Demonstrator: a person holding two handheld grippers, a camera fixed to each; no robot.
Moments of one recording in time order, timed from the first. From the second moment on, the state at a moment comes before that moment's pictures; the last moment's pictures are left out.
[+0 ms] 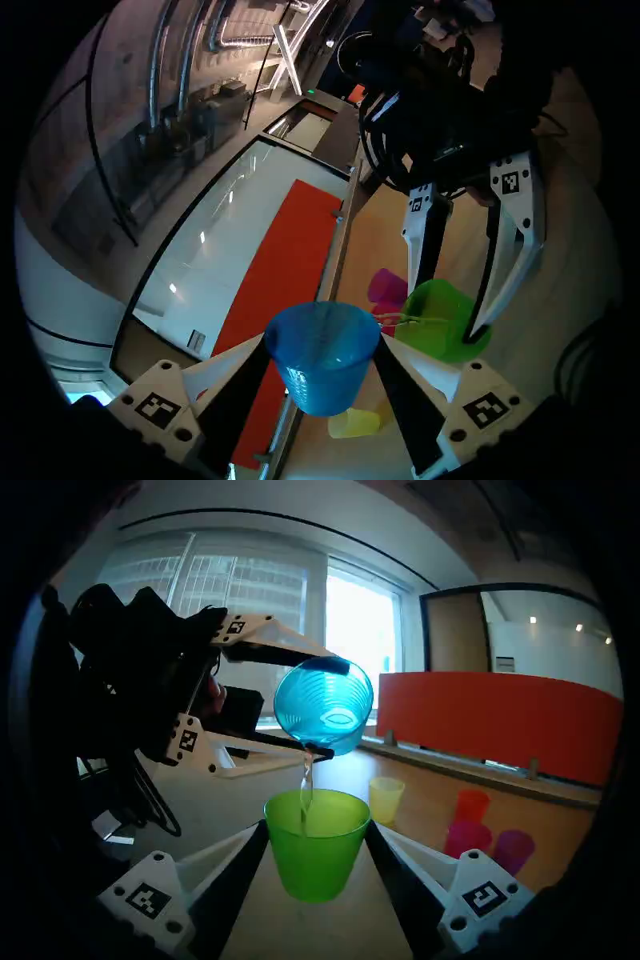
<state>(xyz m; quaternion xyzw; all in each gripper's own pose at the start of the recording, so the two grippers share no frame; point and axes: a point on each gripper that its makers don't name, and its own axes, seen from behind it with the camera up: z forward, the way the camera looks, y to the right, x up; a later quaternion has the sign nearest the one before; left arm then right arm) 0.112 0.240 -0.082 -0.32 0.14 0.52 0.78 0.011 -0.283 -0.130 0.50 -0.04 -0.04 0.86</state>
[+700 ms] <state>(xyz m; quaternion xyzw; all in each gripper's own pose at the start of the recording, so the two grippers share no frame) 0.114 0.243 -0.086 -0.31 0.15 0.54 0.77 0.011 -0.280 -0.129 0.50 -0.04 -0.04 0.87</state>
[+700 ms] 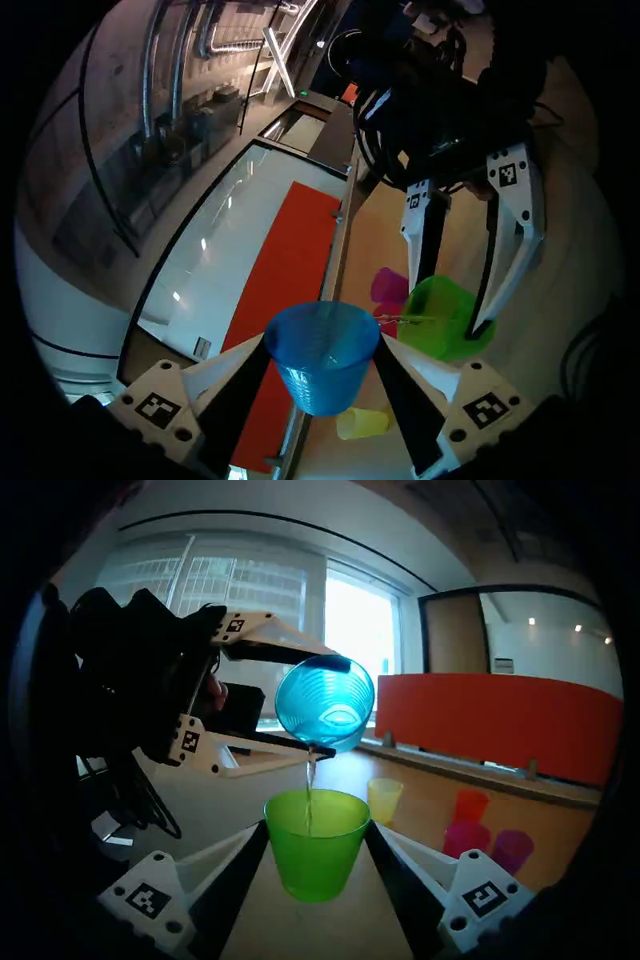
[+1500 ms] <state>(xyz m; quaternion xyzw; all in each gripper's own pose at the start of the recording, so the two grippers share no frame) 0.117 0.248 -0.090 -0.31 0.16 0.56 0.75 0.012 -0.276 -0.128 0.49 -0.03 -0.04 0.87</state>
